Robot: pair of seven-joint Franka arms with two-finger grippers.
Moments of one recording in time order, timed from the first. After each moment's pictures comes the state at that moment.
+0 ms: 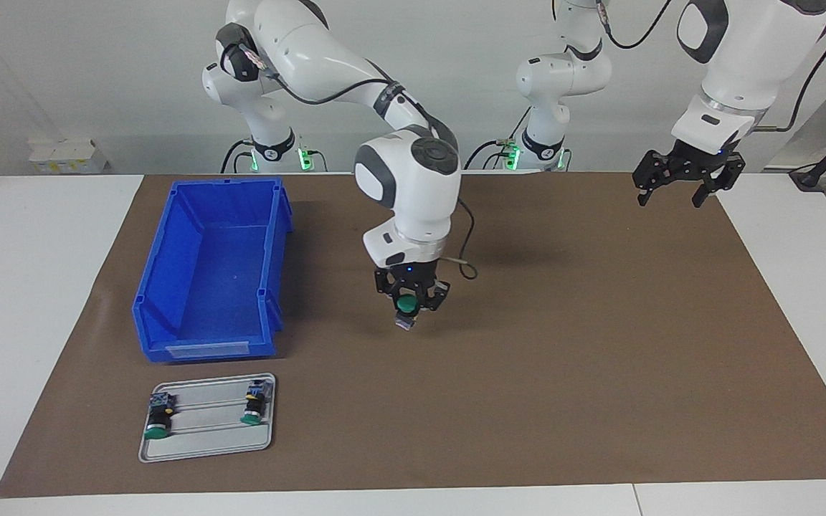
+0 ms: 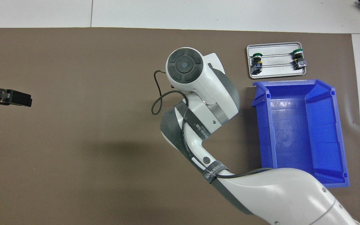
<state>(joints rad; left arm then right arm) 0.08 -0.05 -0.13 -1.68 0.03 1.67 0.10 0.46 0.54 0.08 -1.31 -0.24 1.92 0.98</state>
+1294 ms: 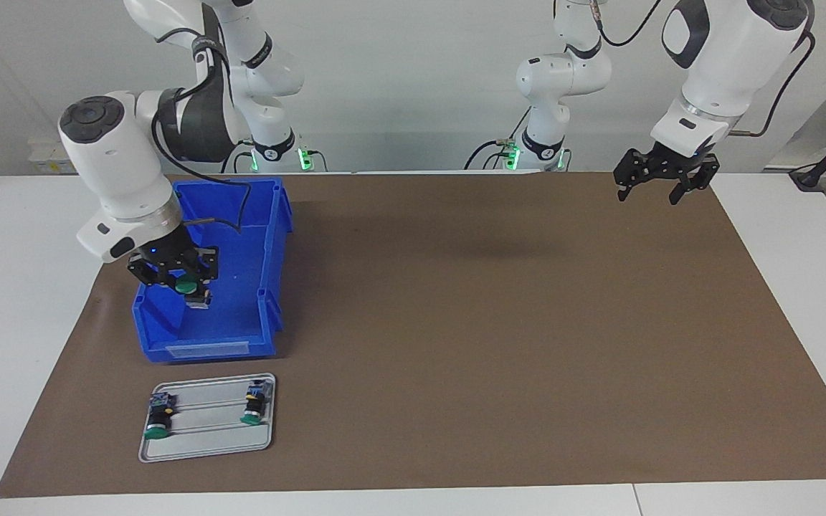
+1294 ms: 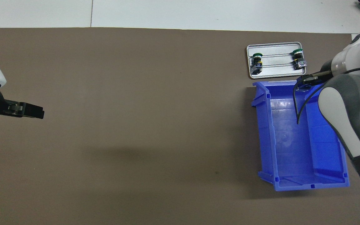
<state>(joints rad) 0.07 -0.11 -0.14 -1.78 -0.04 1.67 0.11 -0.09 0.20 0.08 -1.71 -0.06 2.00 -0.12</state>
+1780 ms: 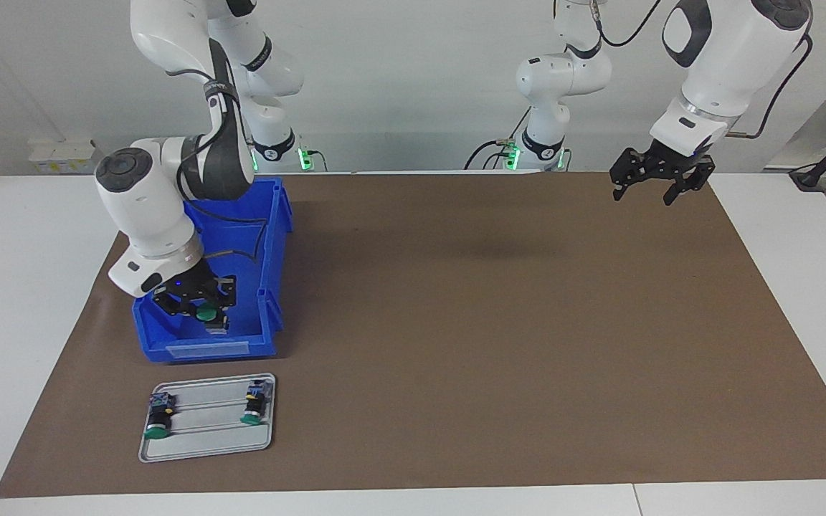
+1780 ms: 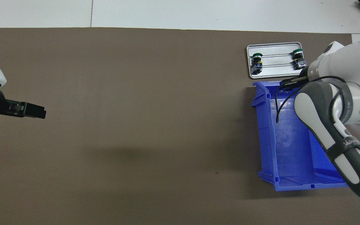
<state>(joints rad) 0.07 -0.11 -0.14 -1.78 -0.05 1.67 0.11 -0.08 0.28 0.10 -1.80 -0.05 2.19 -0.12</state>
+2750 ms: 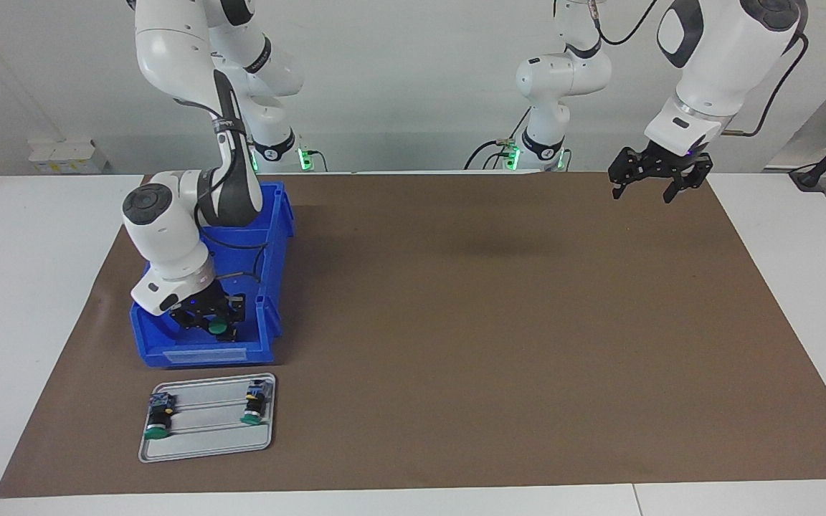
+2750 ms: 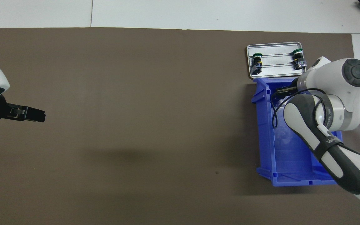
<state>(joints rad) 0.07 -0.12 -0.15 -1.81 -0.02 1.67 0.11 -0.09 0.31 0.09 -1.92 -0.04 2.34 -0.08</state>
